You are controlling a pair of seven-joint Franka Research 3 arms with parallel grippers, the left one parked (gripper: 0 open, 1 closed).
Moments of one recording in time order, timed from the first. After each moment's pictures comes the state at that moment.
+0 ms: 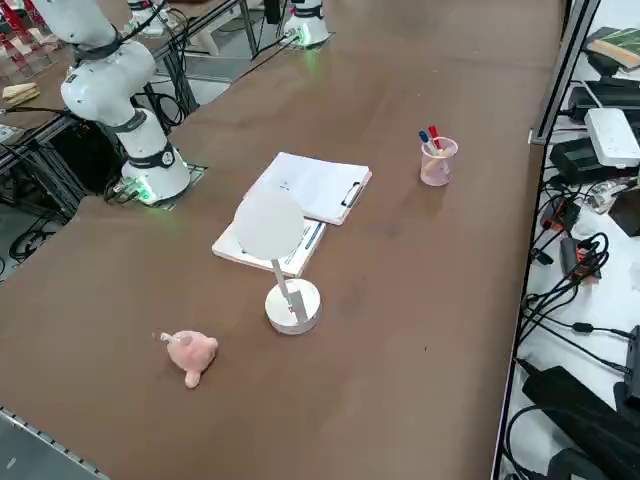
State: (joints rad) arm 0.06 -0.09 0.02 -1.55 0.00 1.43 0.15
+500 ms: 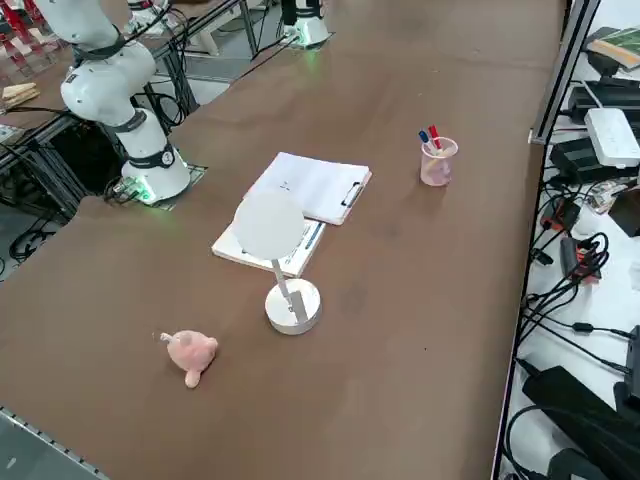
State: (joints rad) arm 0.06 -0.04 0.07 -1.55 -0.04 1.48 0.17
